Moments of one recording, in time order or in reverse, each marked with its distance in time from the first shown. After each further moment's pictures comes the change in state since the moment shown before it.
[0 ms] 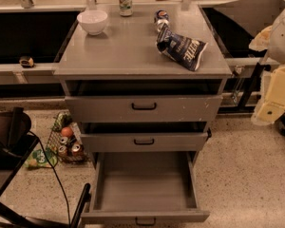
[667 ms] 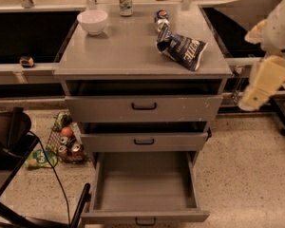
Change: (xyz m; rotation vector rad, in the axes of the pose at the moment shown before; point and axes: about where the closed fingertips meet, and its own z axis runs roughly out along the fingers) arm -0.006 -0.031 0.013 0.043 -0.065 0.045
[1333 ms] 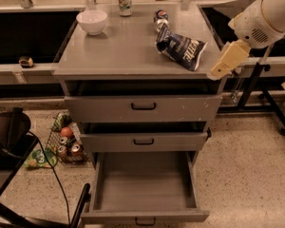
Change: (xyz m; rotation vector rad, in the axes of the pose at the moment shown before) arm -0.037 -0.102 0.064 0.112 -0.242 0.133
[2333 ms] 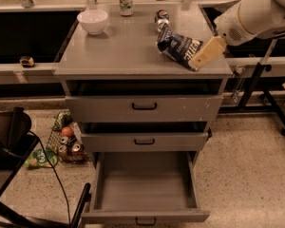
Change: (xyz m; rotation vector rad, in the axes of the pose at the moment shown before) arm -0.023 -0.043 0.060 0.034 -0.117 0.064
